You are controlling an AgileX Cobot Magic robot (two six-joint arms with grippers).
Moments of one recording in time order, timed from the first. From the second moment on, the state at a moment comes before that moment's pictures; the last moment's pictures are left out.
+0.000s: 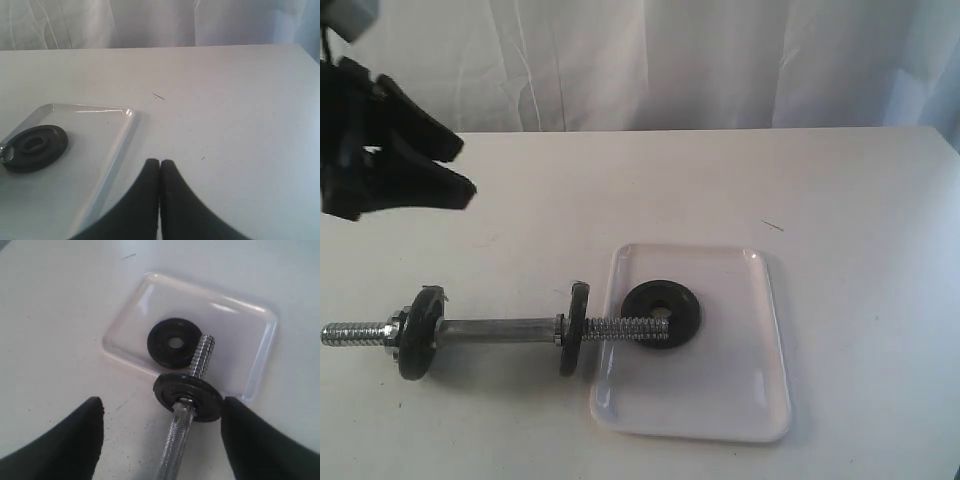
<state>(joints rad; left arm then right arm) -0.14 1.37 -1.12 -0.88 1.06 1.46 0.16 0.10 -0.01 0.05 0.25 0.05</state>
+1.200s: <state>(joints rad) -0.52 1.79 -1.12 -0.25 0.80 1.25 0.16 0.09 -0.01 0.05 0.25 0.05</state>
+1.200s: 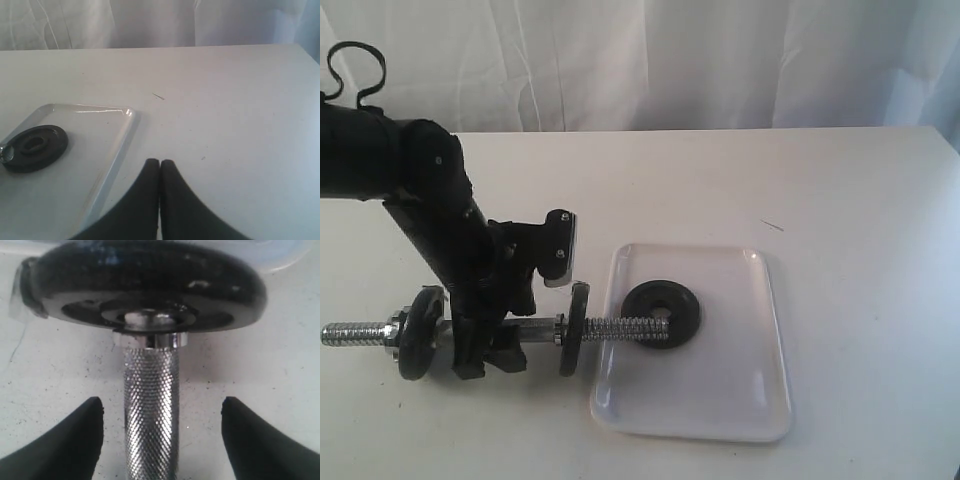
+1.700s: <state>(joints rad) -0.52 1.85 -1.12 -0.22 0.70 1.21 0.16 0.09 -0.01 0.05 0.25 0.05</state>
